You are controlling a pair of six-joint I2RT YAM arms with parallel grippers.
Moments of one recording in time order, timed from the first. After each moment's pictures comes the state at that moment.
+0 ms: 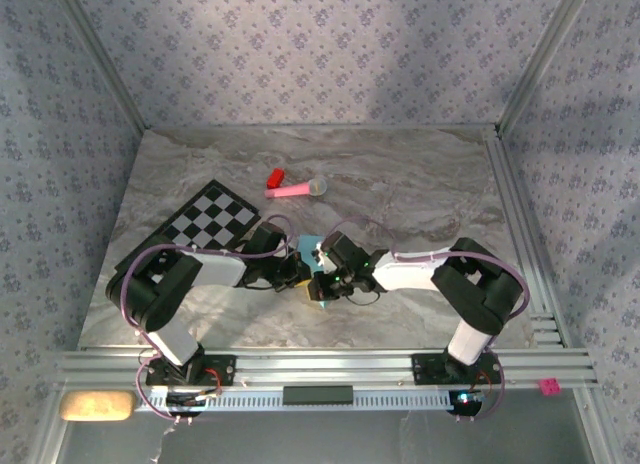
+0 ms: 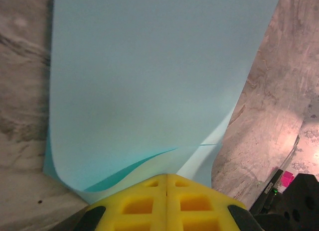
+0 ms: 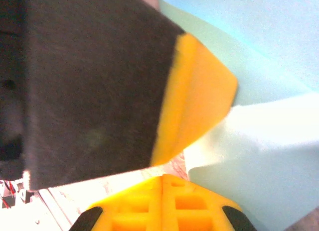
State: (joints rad) left arm -0.65 1.65 0.59 0.15 0.54 -0.98; right arm 0.90 1.69 0.77 -0.04 -0.42 0.69
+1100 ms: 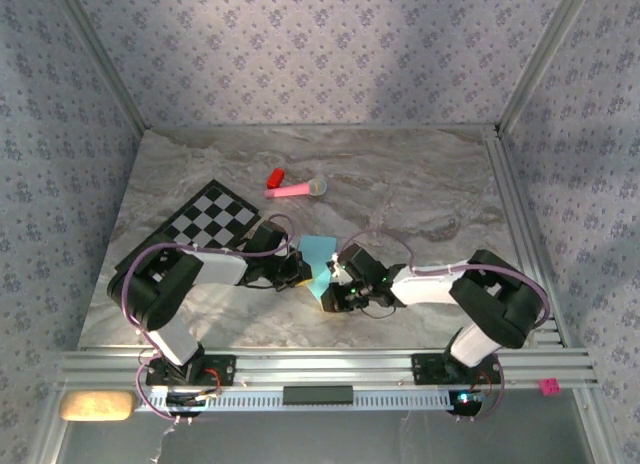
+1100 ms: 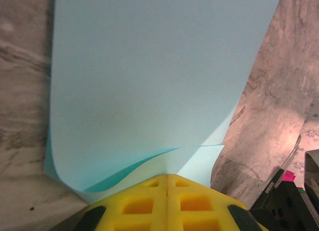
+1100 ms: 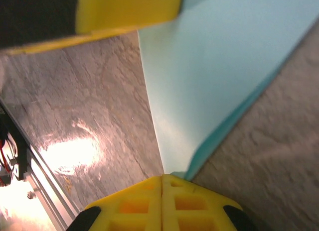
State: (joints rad) left arm -0.65 1.66 0.61 0.13 0.54 -0.97; right arm 0.89 1.55 0.57 0.05 -0.43 0.73
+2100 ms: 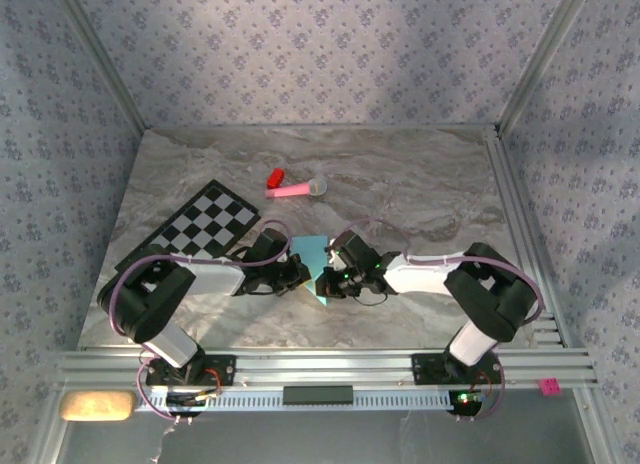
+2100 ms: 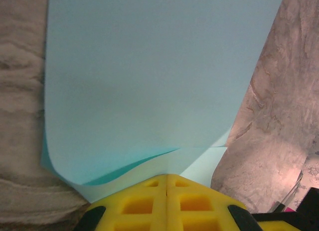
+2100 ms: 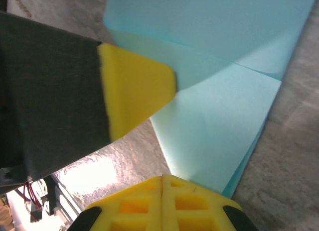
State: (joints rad) left arm -0.72 1.58 0.55 0.17 0.36 -1.14; right arm 0.85 1.62 0.70 0.00 -0.42 0.83
